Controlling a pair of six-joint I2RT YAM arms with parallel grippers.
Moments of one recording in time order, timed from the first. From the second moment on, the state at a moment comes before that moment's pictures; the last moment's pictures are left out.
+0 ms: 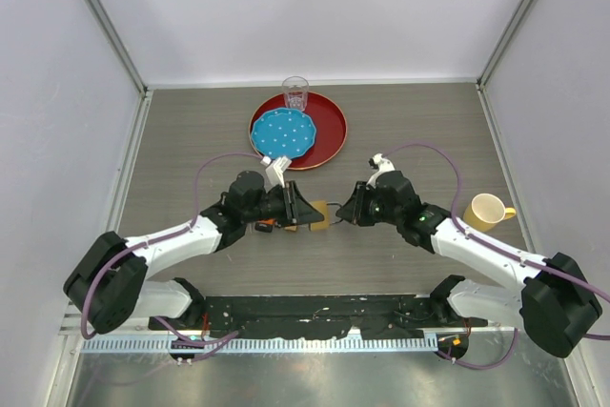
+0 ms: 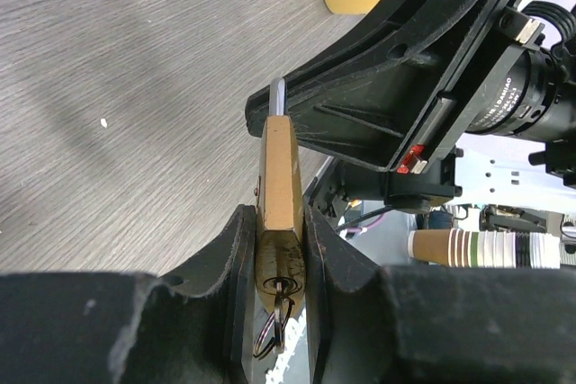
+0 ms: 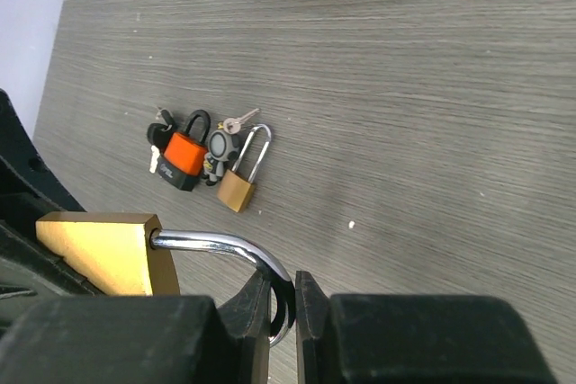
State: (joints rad) left arm -0.71 1.27 0.55 0.36 0.49 -0.92; right arm 0.68 1.10 0.57 -0.04 -0.17 0.68
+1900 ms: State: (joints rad) left arm -0.78 1.29 0.49 0.60 0.35 -0.95; right arm 0.68 1.00 0.55 0.01 -0.10 0.59
